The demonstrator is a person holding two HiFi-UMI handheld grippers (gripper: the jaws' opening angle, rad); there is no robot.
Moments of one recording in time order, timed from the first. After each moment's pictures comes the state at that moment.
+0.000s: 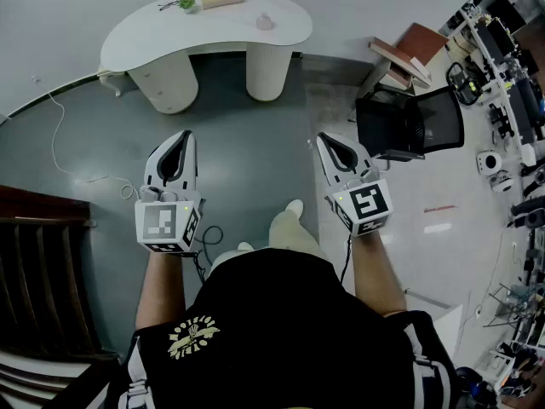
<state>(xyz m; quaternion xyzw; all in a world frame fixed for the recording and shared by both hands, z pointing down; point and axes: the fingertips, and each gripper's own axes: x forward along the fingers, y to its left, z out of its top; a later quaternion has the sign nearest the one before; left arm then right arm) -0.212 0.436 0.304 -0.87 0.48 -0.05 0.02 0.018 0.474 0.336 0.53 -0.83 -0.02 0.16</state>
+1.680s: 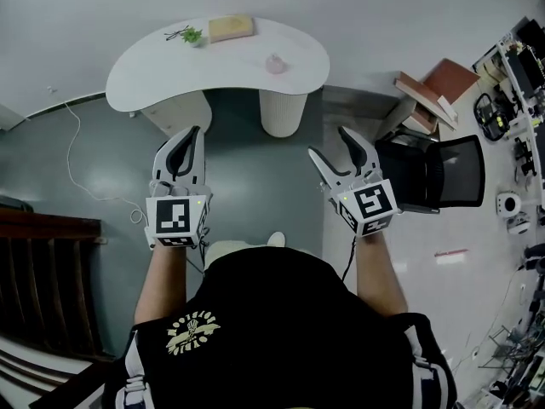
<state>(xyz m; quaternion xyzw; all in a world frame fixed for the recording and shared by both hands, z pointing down) -0.096 0.161 0.284 -0.84 0.53 -0.10 0.09 0.129 0.186 0.337 0.49 -0.86 0.01 0.12</state>
